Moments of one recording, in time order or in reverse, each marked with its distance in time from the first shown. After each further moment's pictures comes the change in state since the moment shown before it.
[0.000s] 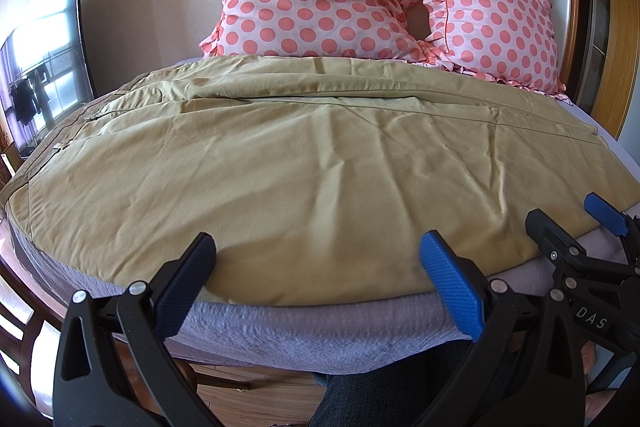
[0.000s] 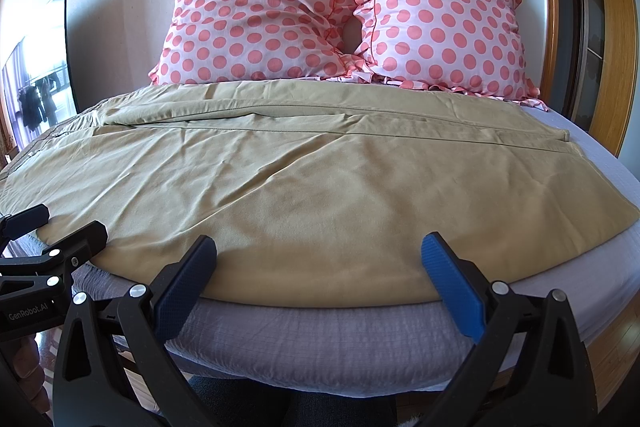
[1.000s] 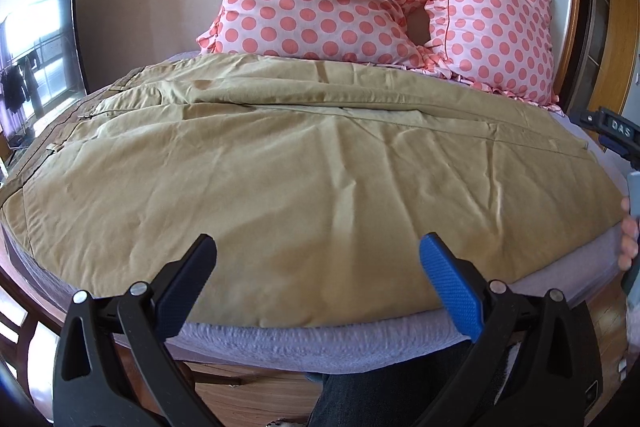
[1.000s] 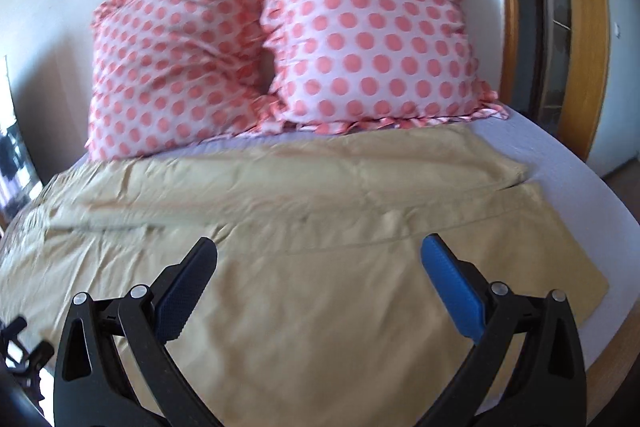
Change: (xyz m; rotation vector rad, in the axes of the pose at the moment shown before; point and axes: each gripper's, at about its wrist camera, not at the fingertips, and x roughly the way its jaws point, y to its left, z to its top) left arm -0.005 0.025 0.023 -0.045 0.017 -0.069; right arm 0.031 -0.137 0.113 0.198 0.021 -0.112
